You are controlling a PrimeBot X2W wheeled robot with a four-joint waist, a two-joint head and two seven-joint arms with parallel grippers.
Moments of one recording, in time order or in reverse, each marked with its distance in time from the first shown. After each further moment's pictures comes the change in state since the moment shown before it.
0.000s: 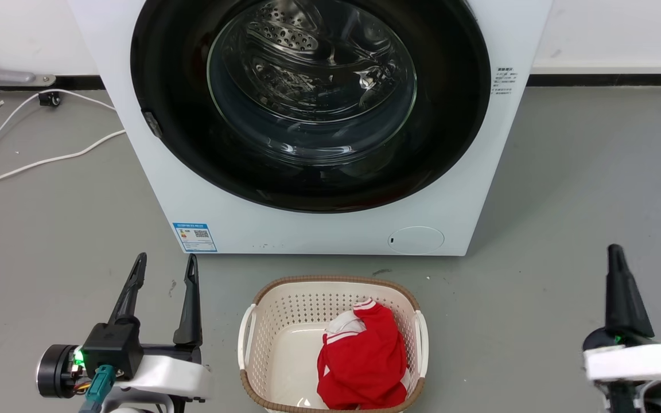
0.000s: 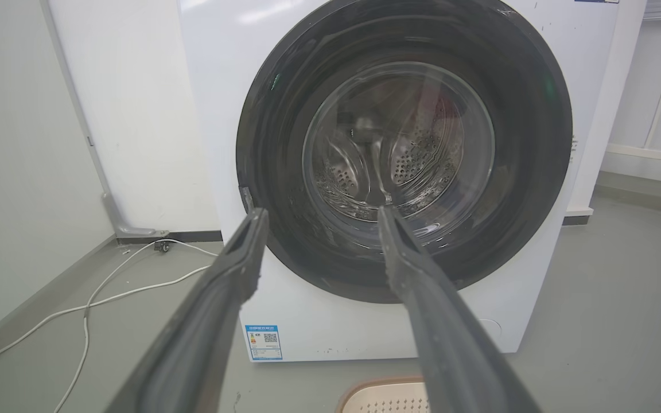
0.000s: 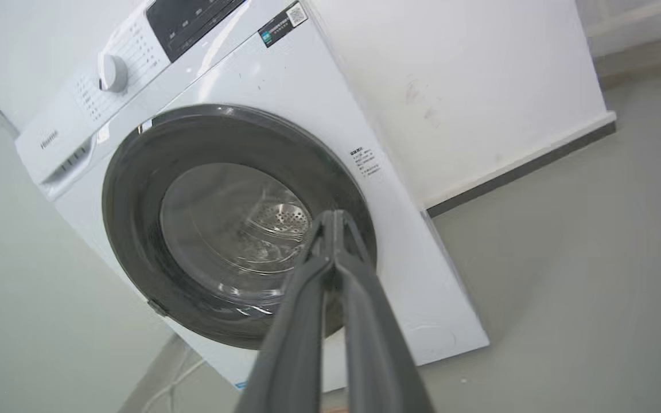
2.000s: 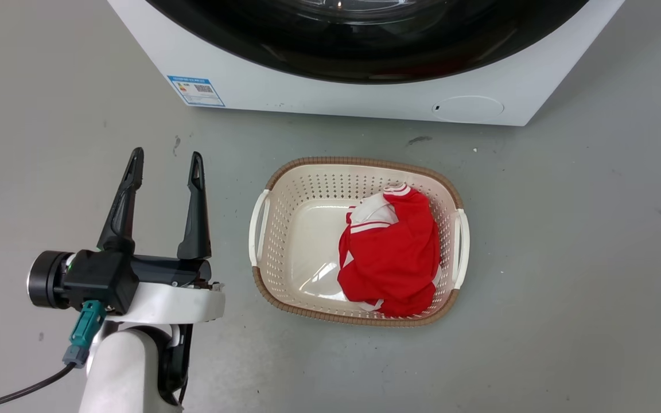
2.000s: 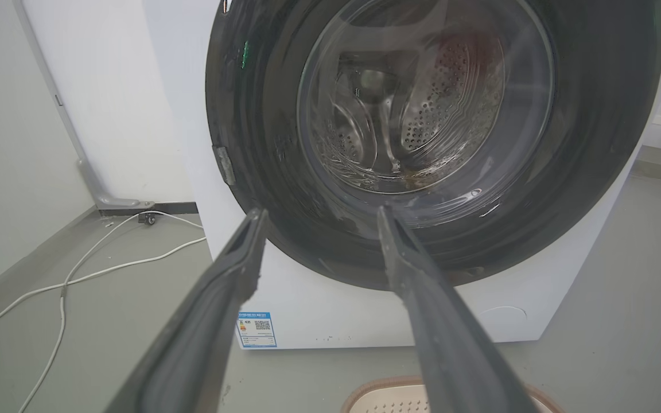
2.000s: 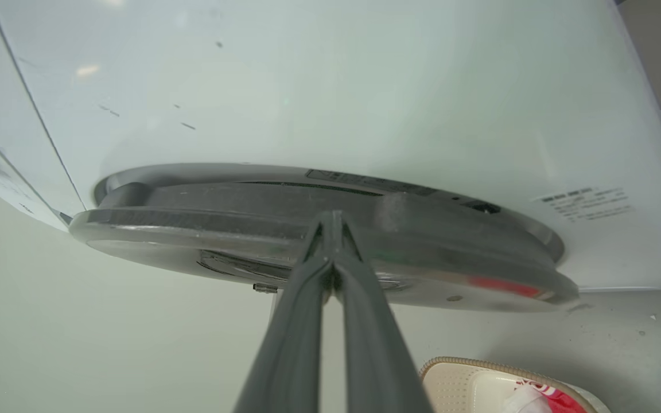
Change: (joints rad) left arm -0.205 -0.022 -0.021 -0.098 -0.002 -0.017 0.000; right arm -1.525 -0.276 0.105 1.115 0.558 0.000 0.816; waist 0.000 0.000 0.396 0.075
